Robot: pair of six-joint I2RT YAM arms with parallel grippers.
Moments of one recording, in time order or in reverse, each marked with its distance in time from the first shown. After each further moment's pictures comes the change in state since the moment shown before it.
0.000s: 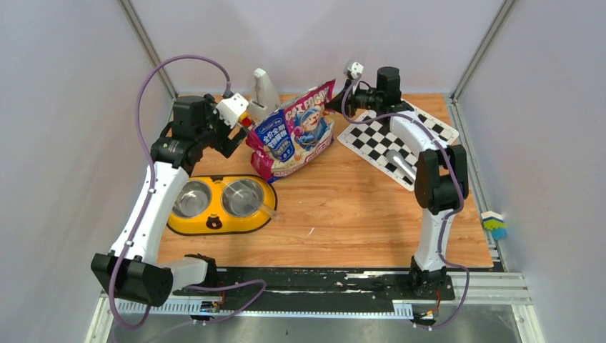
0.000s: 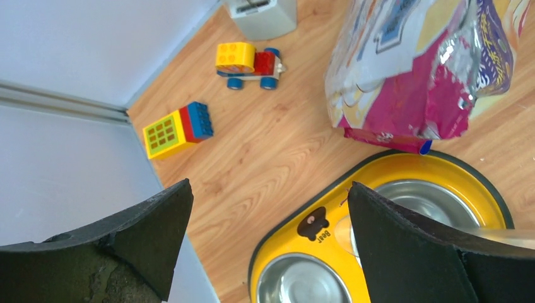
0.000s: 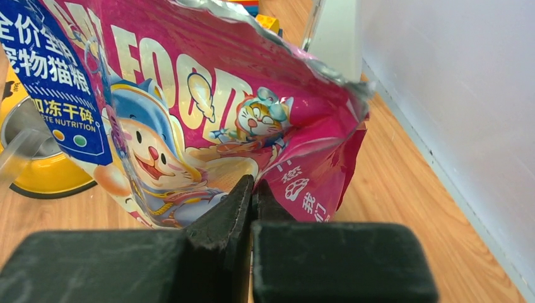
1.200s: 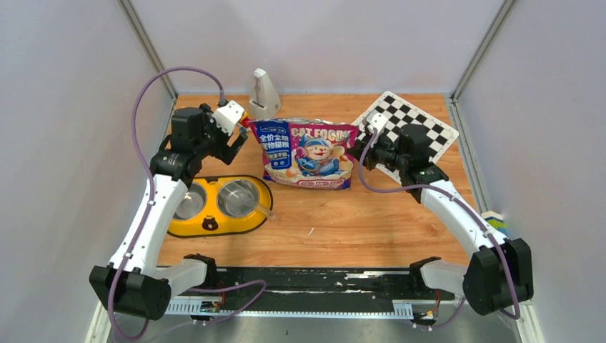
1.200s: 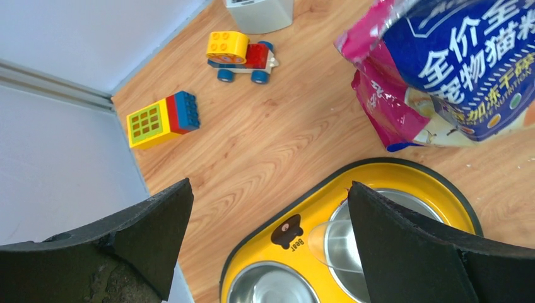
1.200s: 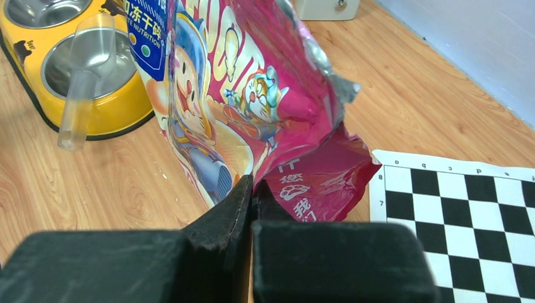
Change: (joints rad) left arm 0.020 -0.088 -0.166 0.105 -0.006 -0.077; right arm 0.080 -0.845 -0.834 -0.062 0.402 0.014
